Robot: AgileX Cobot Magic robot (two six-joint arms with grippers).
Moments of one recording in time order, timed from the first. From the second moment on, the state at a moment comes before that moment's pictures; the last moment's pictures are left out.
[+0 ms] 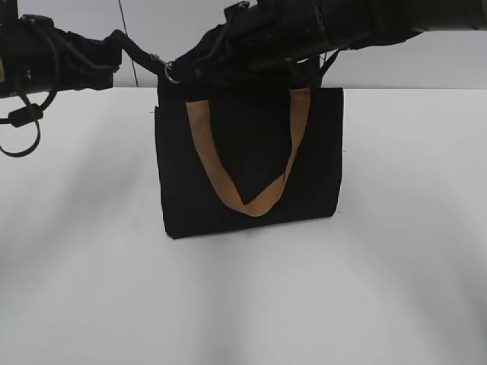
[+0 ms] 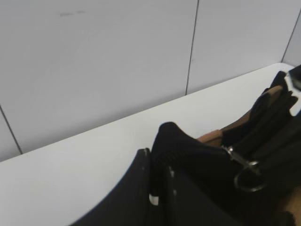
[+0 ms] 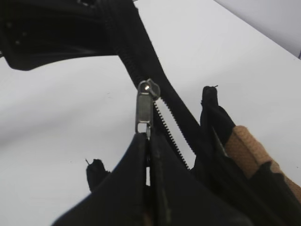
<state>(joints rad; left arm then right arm) -0.27 1.51 -0.81 0.76 -0.45 -0.61 0.47 1.94 -1.43 1.33 0.58 -1.48</state>
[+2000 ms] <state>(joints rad) -0.28 1.51 -0.81 0.76 -0.26 -0.61 0.11 1.82 -1.43 0.80 0.79 -1.02</state>
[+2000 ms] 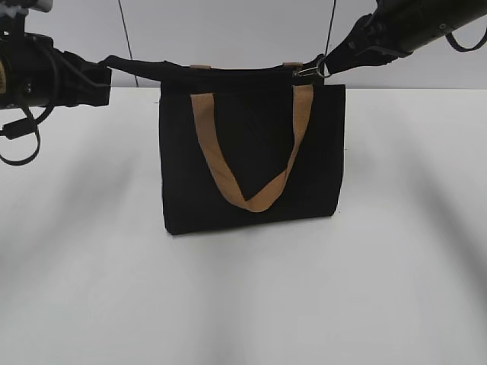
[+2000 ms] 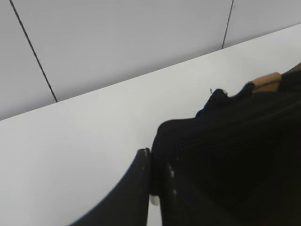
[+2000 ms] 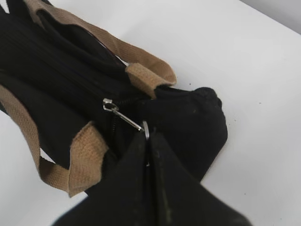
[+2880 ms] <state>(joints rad) -0.49 1.33 -0.81 0.55 0.35 -0.81 0.14 1.74 -1.43 0.69 1.07 -0.70</state>
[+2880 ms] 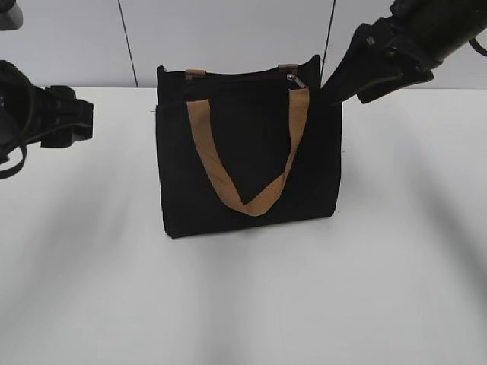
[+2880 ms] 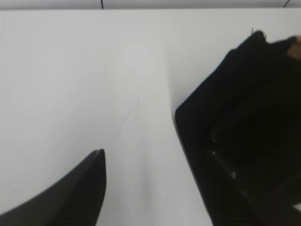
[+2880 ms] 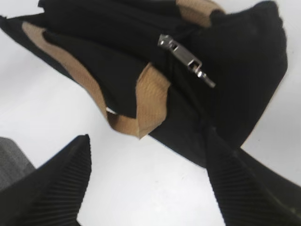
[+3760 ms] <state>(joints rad) -0.59 0.54 -0.73 0.25 0.98 -0.35 0.14 0.99 -0.85 0.66 1.12 -0.63</state>
